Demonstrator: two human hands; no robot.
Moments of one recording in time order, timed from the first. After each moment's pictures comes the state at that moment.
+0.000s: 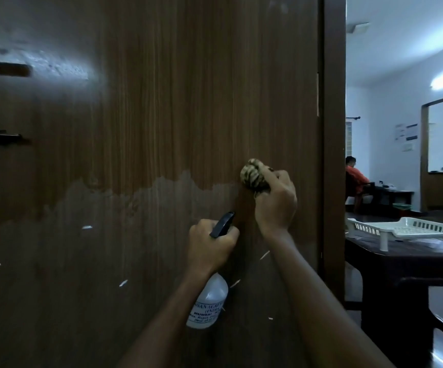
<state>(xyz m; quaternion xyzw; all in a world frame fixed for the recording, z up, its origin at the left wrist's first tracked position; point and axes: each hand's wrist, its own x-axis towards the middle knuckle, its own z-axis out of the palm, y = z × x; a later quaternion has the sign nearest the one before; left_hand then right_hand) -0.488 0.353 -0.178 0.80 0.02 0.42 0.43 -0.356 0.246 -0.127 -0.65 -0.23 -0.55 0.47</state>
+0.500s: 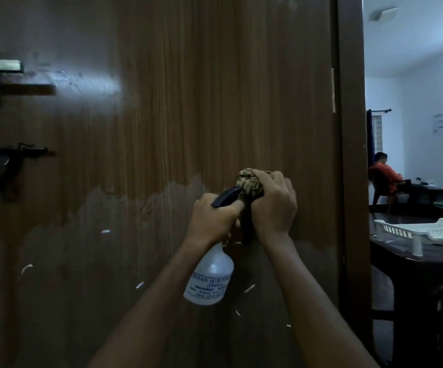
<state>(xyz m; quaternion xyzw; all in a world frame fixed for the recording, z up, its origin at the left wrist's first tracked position) -0.505 0.354 -0.120 0.80 0.00 0.40 0.45 -0.369 0.272 -0.123 -0.66 -0.24 -0.56 0.44</state>
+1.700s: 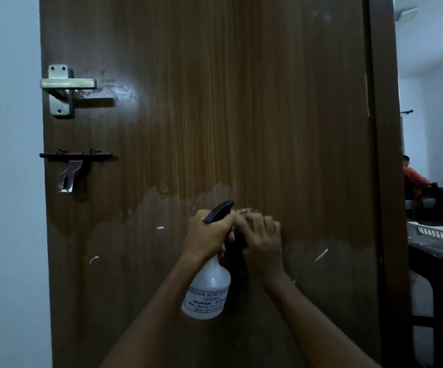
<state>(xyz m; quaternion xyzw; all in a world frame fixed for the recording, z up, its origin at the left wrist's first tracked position) -0.585 0.424 -0.142 0.78 0.04 0.39 0.48 -0.416 0.357 -0.214 -0.64 -0.38 -0.61 0.30</state>
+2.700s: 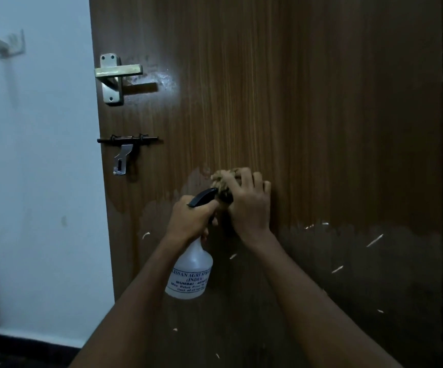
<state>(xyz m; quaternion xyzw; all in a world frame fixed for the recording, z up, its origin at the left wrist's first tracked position) -0.655 0.510 -0.148 0.79 0.13 0.42 0.43 -0.497 0.452 -0.158 -0.62 -0.38 -0.61 0.31</state>
